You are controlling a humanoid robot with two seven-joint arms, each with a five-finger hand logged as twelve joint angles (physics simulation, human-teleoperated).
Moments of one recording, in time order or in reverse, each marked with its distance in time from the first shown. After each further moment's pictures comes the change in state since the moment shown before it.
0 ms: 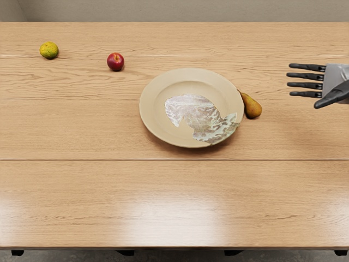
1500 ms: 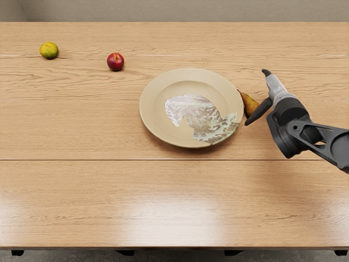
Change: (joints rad) left arm 0.002 0.000 0.000 0.000 0.000 0.000 0.000; right arm 0.056 0.534 -0.269 0.176 -1.148 -1.220 -0.078
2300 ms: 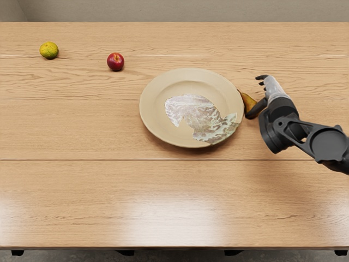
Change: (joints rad) left arm 0.000 0.000 0.000 0.000 0.000 0.000 0.000; right arm 0.015 0.126 -0.011 -0.206 0.000 0.003 0.005
